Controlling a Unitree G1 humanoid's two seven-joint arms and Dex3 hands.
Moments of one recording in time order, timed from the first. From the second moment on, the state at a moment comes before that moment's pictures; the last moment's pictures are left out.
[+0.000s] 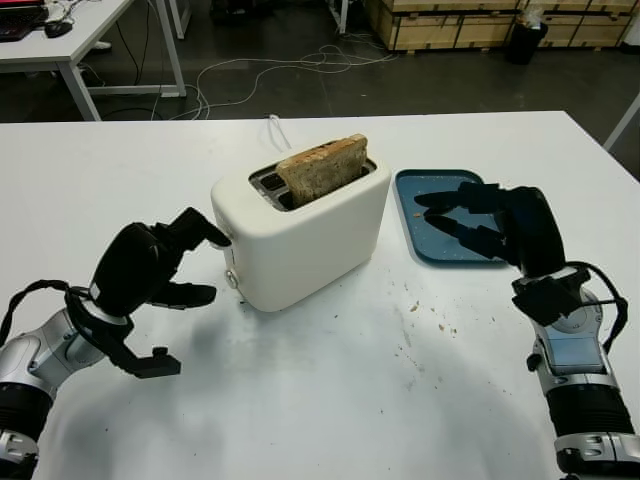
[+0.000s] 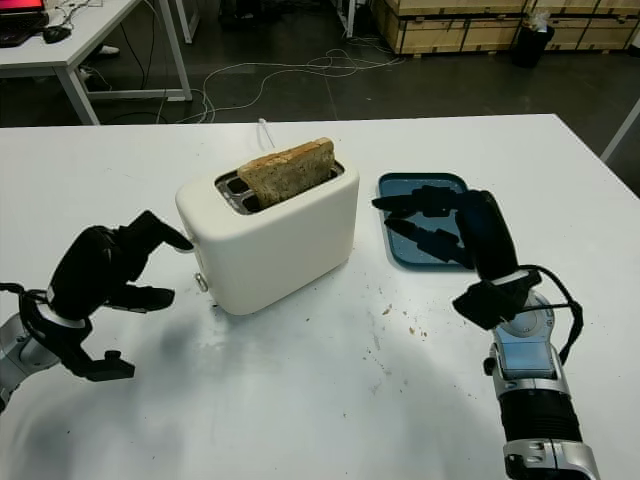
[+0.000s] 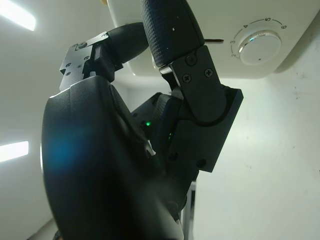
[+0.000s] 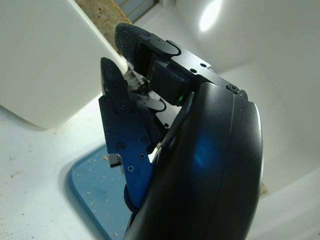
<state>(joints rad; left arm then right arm) -0.28 0.67 -0.10 0.55 0.81 -1.01 0.53 -0.29 -0.38 -0.10 0.35 -0.04 -0.65 0.26</state>
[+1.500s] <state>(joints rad) -0.26 0.60 -0.14 0.63 0.51 -0.98 0.28 -0.28 -0.39 -0.10 0.33 -0.02 -0.64 0.28</state>
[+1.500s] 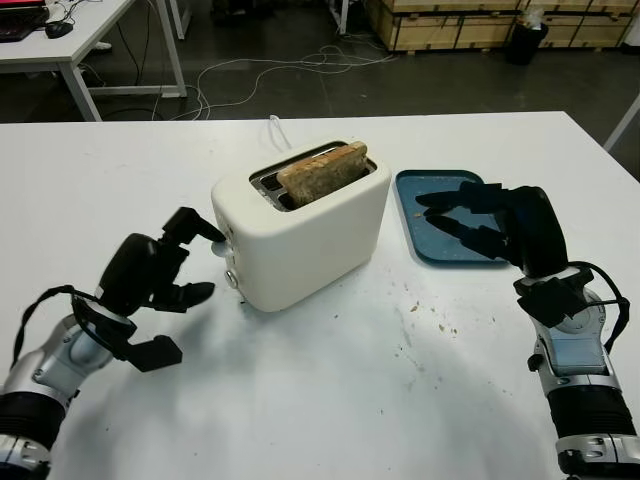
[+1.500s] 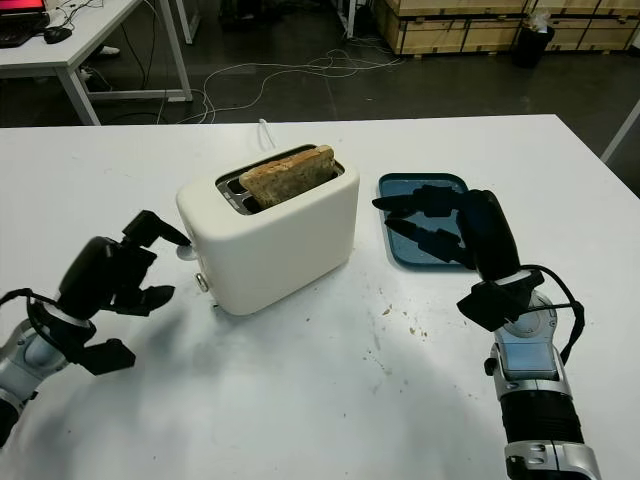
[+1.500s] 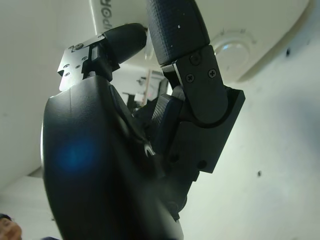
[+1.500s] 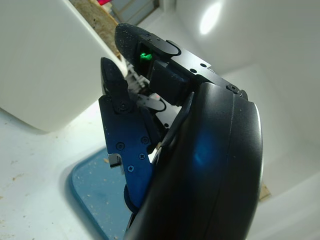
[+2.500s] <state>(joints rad) -0.26 0.59 -0.16 0.64 0.49 -0.95 0.22 -0.28 -0.39 -0.10 0.32 -0.01 -0.63 0.28</state>
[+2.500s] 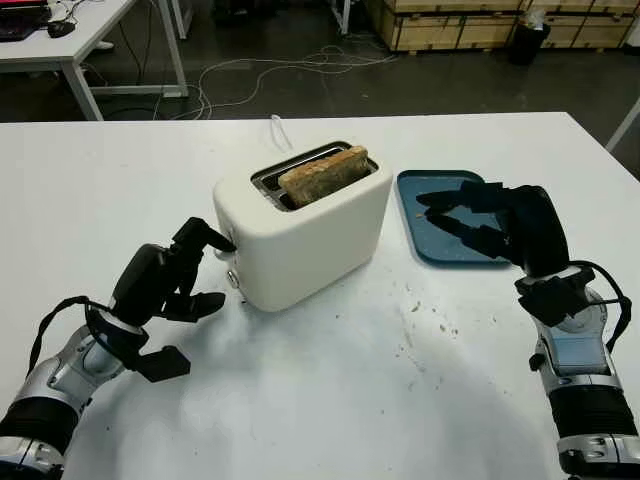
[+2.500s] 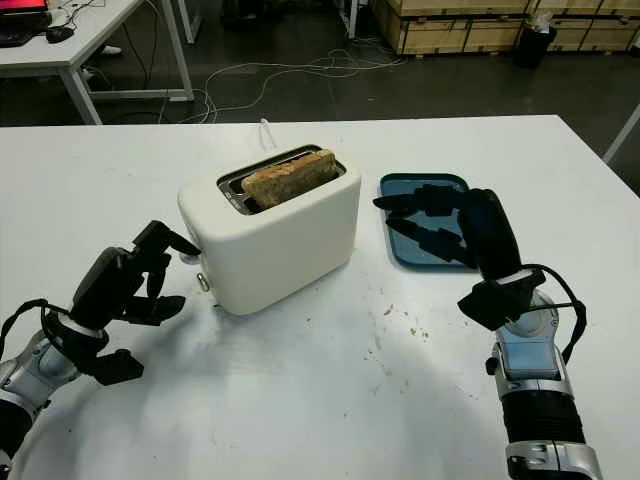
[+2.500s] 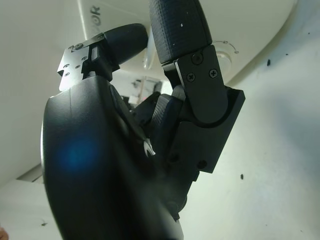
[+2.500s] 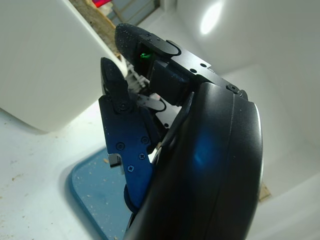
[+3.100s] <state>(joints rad) -0.43 0.49 -0.21 0.99 0.39 -0.85 0.21 -0.21 -0.41 -0.12 0.18 0.02 -0.61 0.31</state>
